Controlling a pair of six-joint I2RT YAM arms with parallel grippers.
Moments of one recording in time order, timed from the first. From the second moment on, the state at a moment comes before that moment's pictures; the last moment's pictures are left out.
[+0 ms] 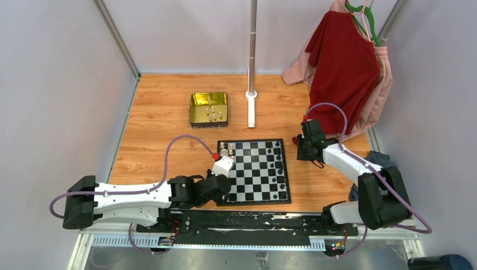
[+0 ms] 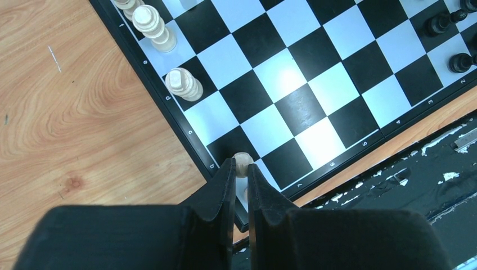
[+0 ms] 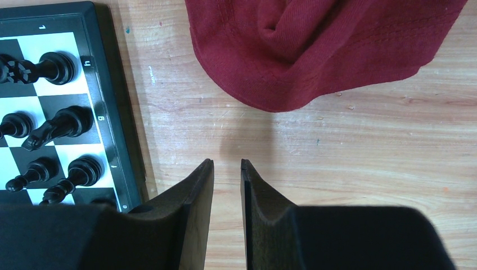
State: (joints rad) left arm -1.32 1.01 0.55 -0.44 -0.52 -0.66; right arm 0.30 1.33 0.68 -0.37 0.11 0.29
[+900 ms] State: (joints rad) left arm -1.32 0.98 0.48 -0.37 -0.57 -0.64; right arm 0.30 1.34 0.68 -0.37 0.11 0.29
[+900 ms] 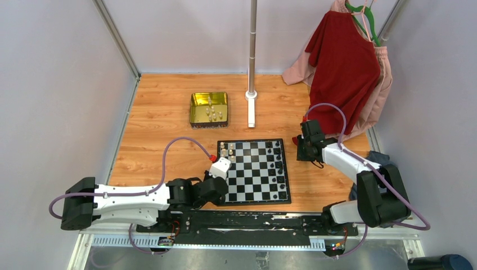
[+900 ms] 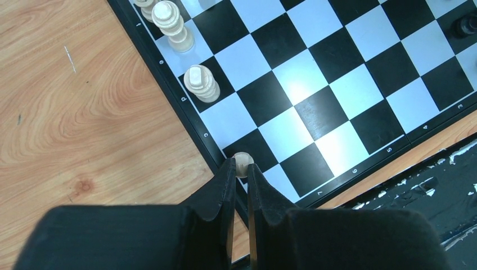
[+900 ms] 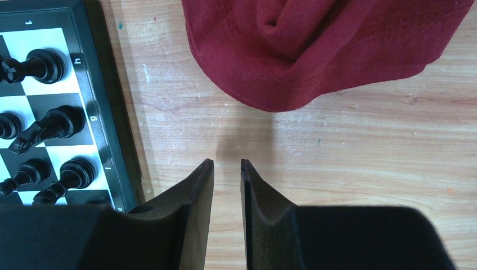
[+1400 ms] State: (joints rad) left arm -1.32 0.97 0.48 -0.36 -0.57 -0.63; right arm 0.30 1.35 0.68 -0.37 0.11 0.29
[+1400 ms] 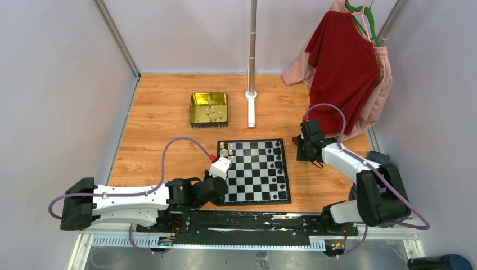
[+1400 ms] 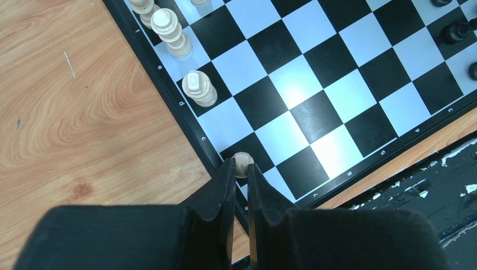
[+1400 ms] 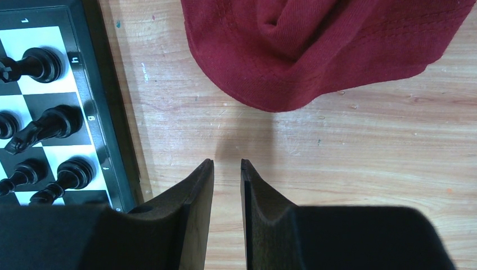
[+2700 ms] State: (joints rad) left arm -1.32 0.99 0.49 -0.38 -0.56 -0.63; right arm 0.30 1.35 0.68 -0.37 0.11 0.28
